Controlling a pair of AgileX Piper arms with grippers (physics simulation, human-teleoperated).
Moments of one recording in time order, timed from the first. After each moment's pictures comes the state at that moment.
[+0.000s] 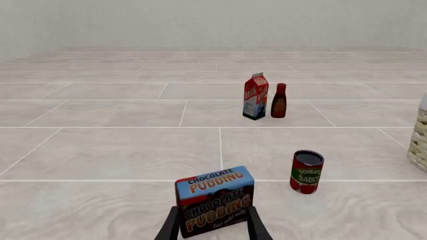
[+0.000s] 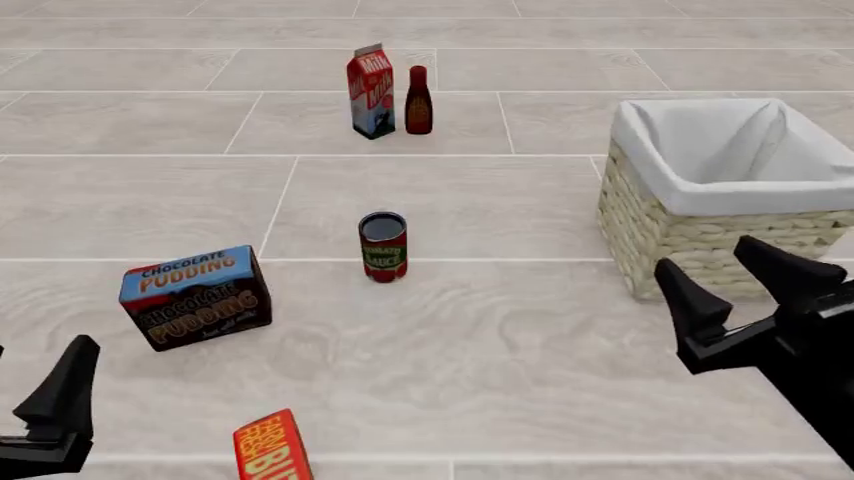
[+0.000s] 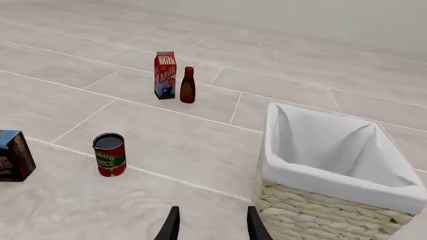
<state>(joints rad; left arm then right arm) 0.00 0.00 0.00 0.00 0.00 0.24 0.68 -0.20 -0.36 -0.12</state>
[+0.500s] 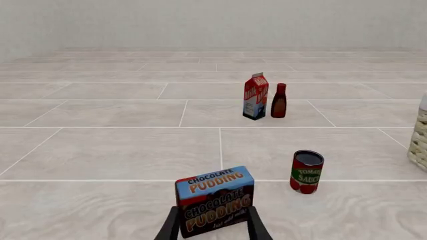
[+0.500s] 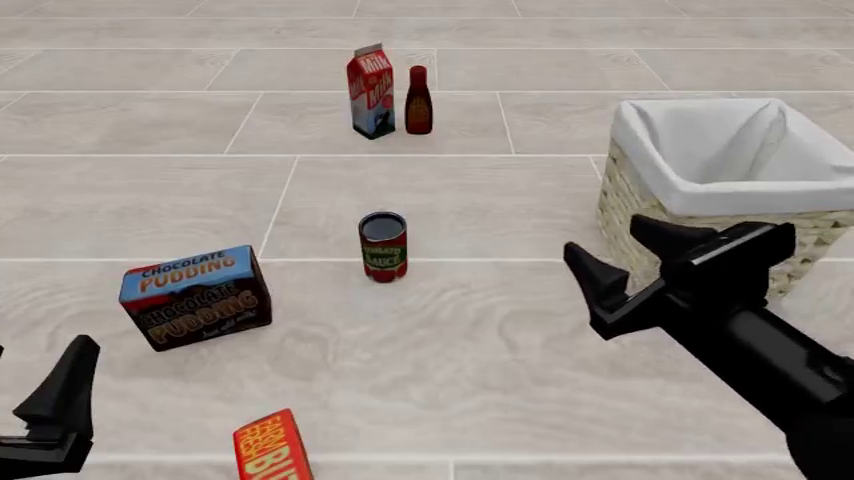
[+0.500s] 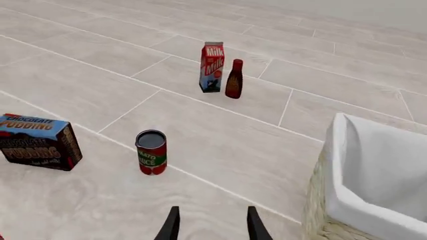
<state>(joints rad) 0.00 0.00 0.00 0.00 0.00 0.42 1.04 -0.34 -0.50 -0.10</state>
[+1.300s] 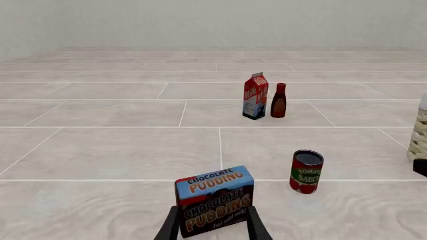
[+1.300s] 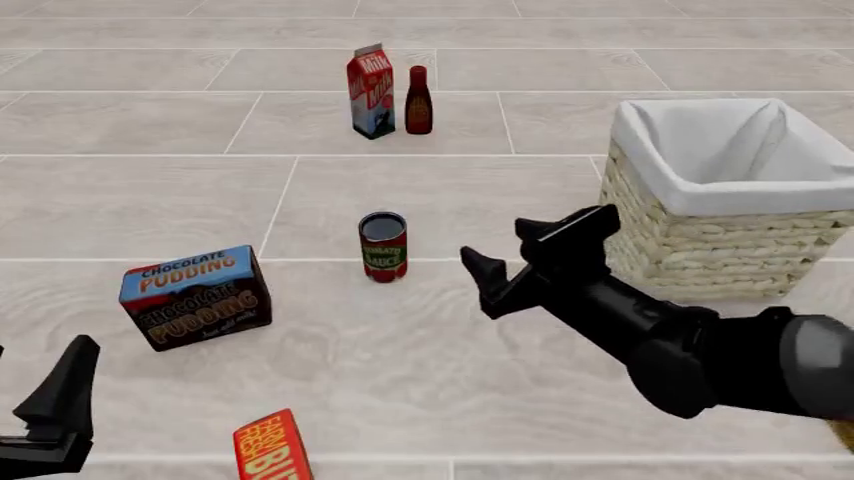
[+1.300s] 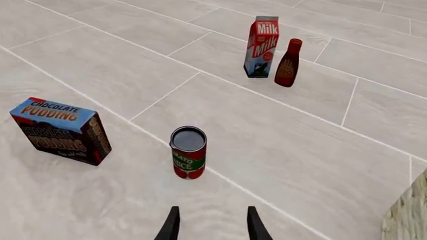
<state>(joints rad) 0.00 0.00 0.00 0.00 0.00 0.57 1.52 -0.57 -0.65 -0.06</state>
